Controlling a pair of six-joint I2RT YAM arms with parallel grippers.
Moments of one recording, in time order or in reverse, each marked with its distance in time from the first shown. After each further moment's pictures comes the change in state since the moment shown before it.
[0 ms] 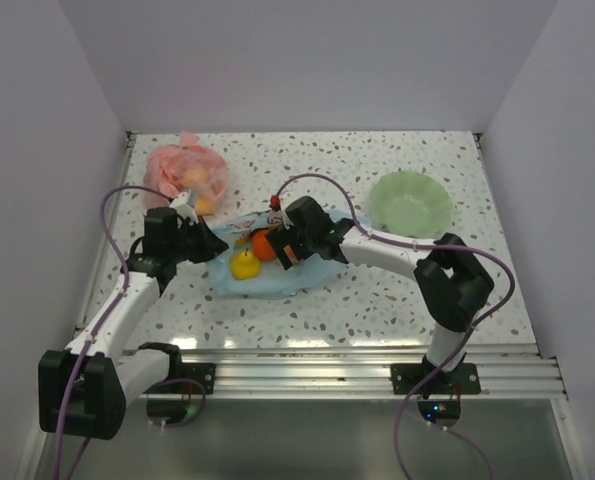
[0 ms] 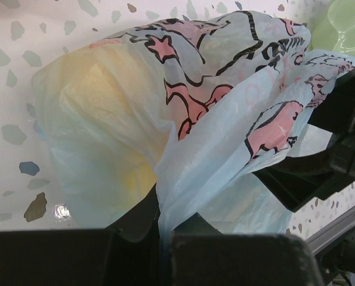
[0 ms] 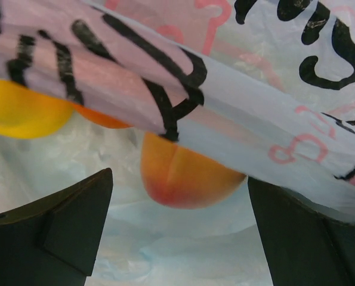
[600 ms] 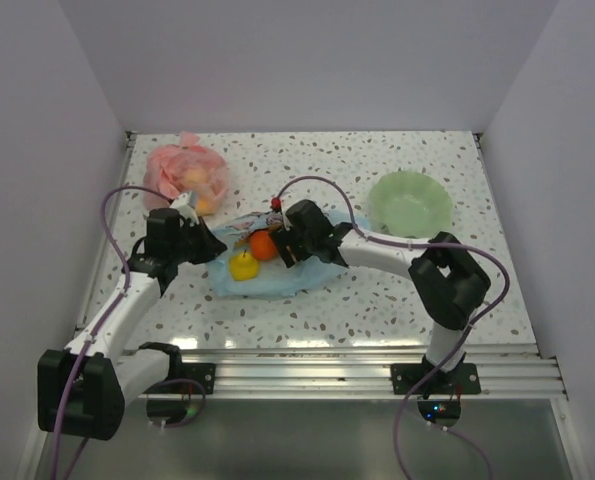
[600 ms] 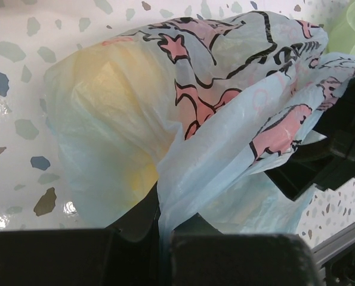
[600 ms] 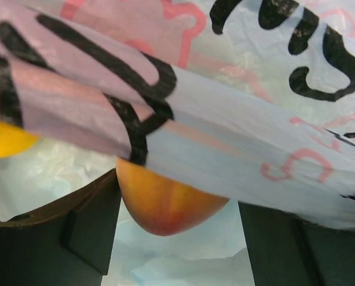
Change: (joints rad) left arm -0.022 0.000 0.000 -0.013 -0.053 0.000; right arm 0.001 0.060 -0.018 0.093 0.050 0.009
